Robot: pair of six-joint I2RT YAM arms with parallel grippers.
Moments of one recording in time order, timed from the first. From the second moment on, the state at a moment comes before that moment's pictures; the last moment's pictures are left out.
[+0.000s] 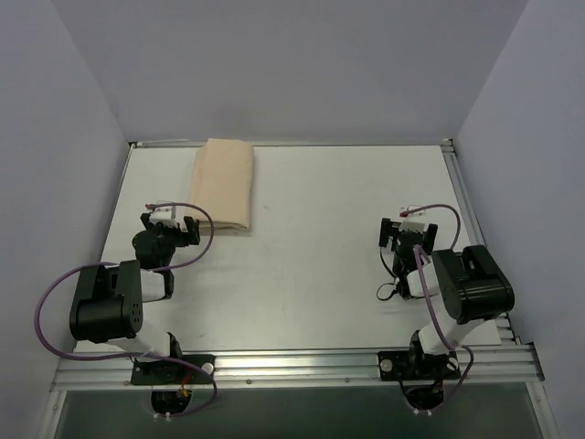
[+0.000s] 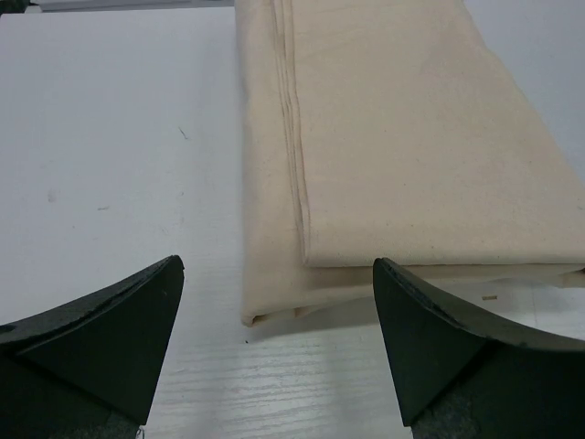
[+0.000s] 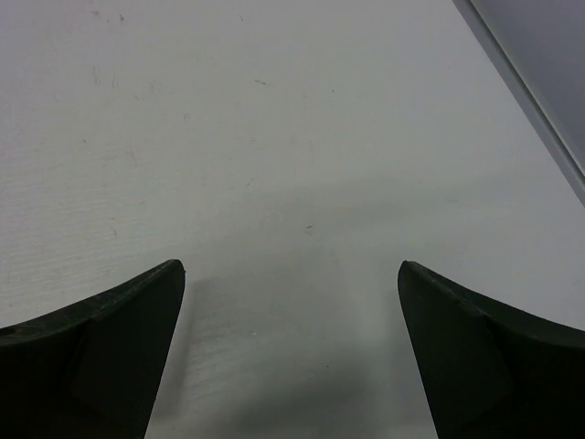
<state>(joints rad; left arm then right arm) 0.11 1.55 0.32 1.11 0.24 -0.02 0.13 1.63 0.24 1.09 0.41 -0.02</state>
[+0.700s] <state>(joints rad) 0.26 1.46 1.07 0.15 0.48 -0.03 0.21 1.41 0.87 0.51 0.06 0.43</state>
